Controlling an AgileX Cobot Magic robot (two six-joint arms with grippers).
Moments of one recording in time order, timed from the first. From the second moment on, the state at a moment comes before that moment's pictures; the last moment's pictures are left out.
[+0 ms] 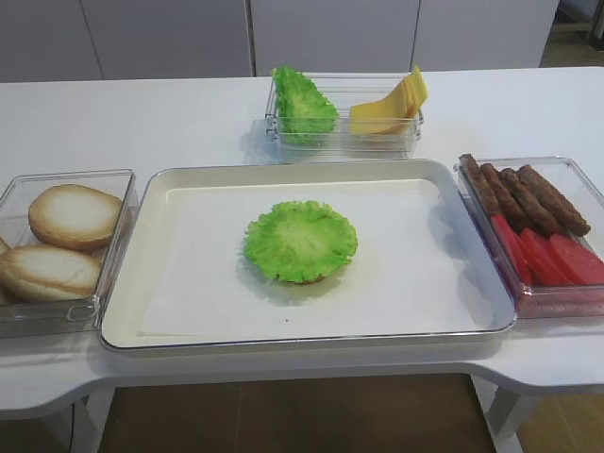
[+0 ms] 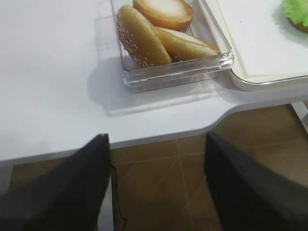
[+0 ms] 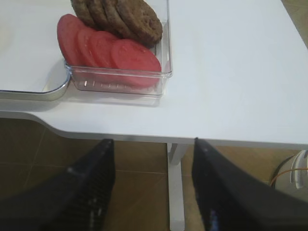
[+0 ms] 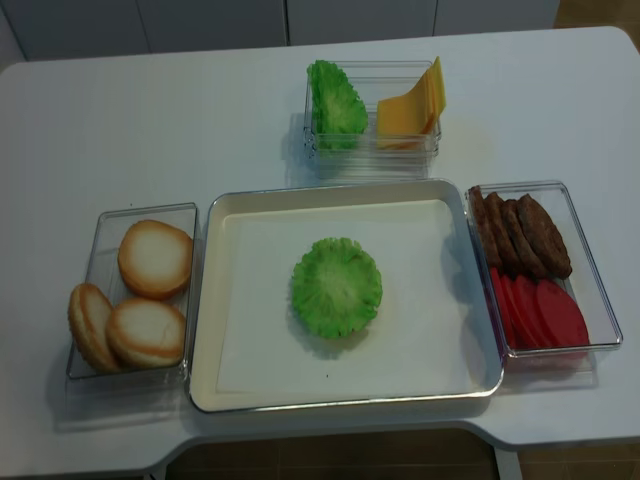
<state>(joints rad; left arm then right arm) -0.06 -0.02 -0.49 0.02 1.19 -0.04 0.06 -0.02 -0.47 -0.02 1.15 -0.06</state>
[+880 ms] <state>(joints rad) -0.06 -0.02 -0.49 0.02 1.19 -0.04 0.06 0.16 -0.65 0.13 1.13 -0.06</state>
